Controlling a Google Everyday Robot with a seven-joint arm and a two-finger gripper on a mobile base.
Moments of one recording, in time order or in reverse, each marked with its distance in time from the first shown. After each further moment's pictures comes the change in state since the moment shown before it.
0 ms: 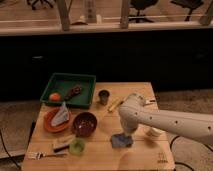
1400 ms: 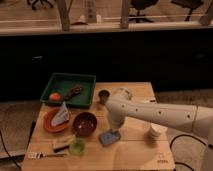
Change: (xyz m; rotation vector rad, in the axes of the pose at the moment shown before) arm -0.077 -0.032 0.000 -0.002 -0.089 -0.275
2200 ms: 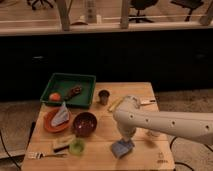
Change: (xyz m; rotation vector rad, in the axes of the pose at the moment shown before) arm 0.040 0.060 -0.013 -0.082 0.131 0.035
